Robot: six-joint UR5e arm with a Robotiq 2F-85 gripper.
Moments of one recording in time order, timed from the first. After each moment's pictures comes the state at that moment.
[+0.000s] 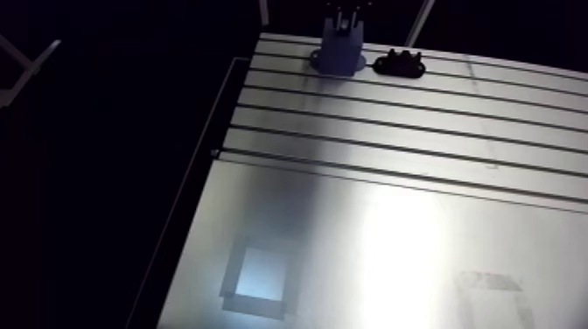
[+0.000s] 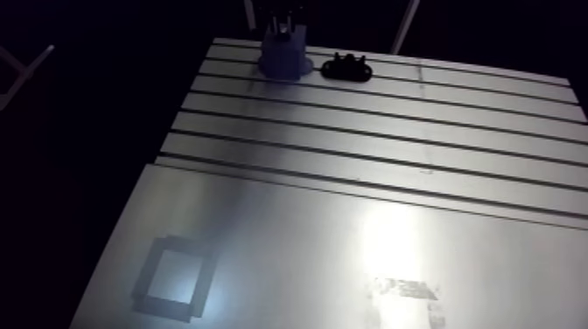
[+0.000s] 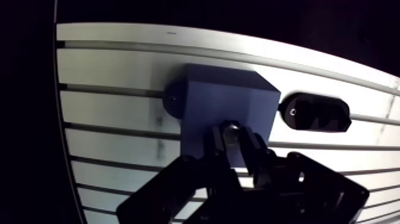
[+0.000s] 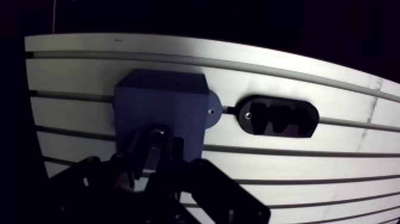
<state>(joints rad) 0.14 -0.94 1.38 -1.97 -1.60 -1.56</state>
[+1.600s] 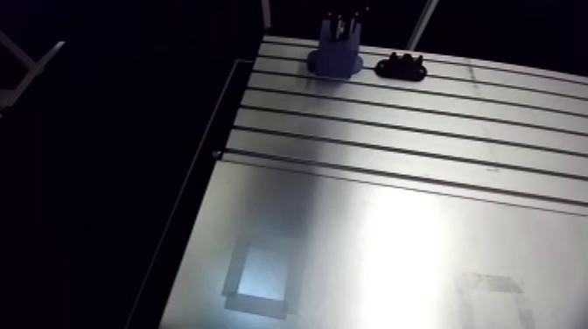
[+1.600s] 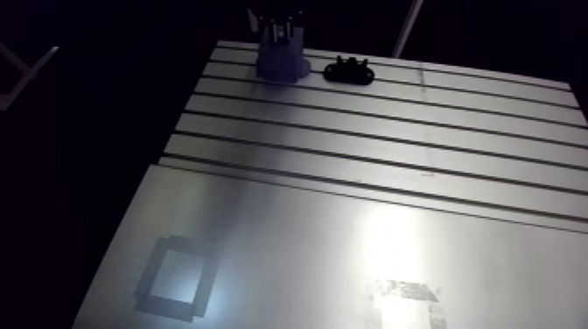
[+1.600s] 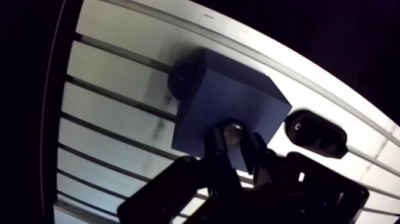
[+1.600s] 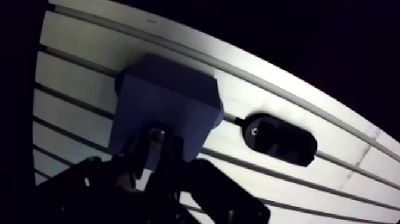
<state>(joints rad) 0.14 -0.95 1.40 -1.97 -1.58 -1.83</state>
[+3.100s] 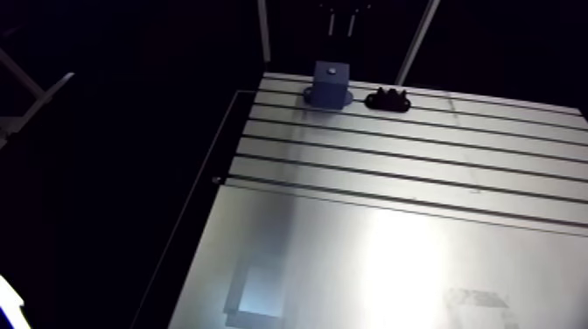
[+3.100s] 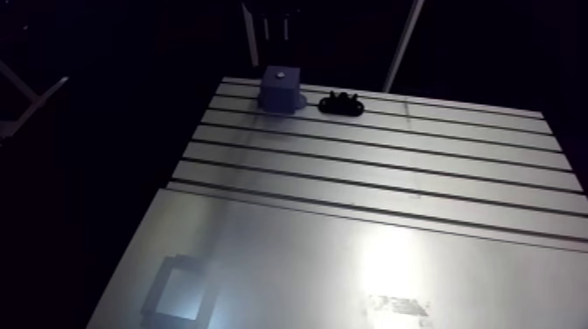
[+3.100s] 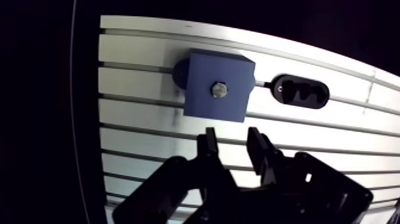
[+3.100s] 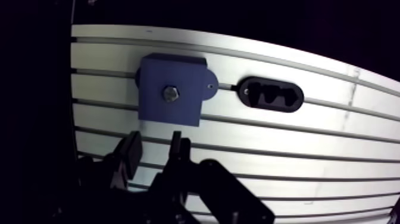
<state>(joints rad) 0.14 -1.06 1.35 -1.87 -1.56 -1.57</state>
